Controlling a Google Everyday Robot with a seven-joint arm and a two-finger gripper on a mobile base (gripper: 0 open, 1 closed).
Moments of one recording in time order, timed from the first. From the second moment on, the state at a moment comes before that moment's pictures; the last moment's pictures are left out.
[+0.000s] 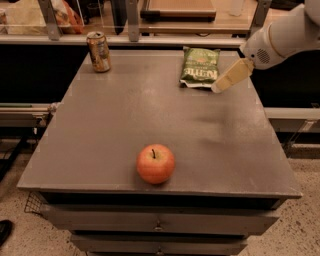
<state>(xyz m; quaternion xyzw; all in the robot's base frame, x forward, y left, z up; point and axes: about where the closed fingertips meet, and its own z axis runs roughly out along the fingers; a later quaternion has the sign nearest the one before) 0.654 -0.191 0.915 -0.45 0.81 0.10 0.36</state>
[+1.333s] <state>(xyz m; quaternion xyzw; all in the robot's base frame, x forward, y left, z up) 0.768 -0.158 0.863 -0.35 0.81 0.14 0.44</state>
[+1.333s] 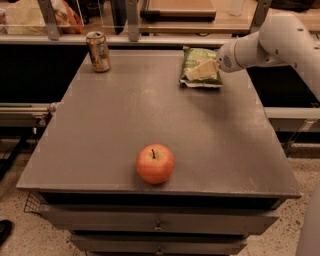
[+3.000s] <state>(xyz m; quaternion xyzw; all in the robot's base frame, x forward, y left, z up) 0.712 -0.154 0.915 -0.46 0.76 0.18 0.43</state>
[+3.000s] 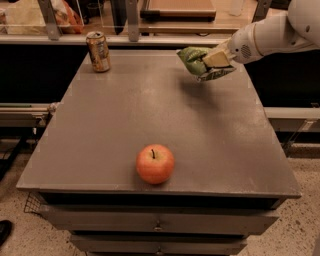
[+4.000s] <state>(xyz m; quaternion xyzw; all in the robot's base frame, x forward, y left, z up) 0.530 -0.165 0.934 -0.60 0.66 0.28 0.36</state>
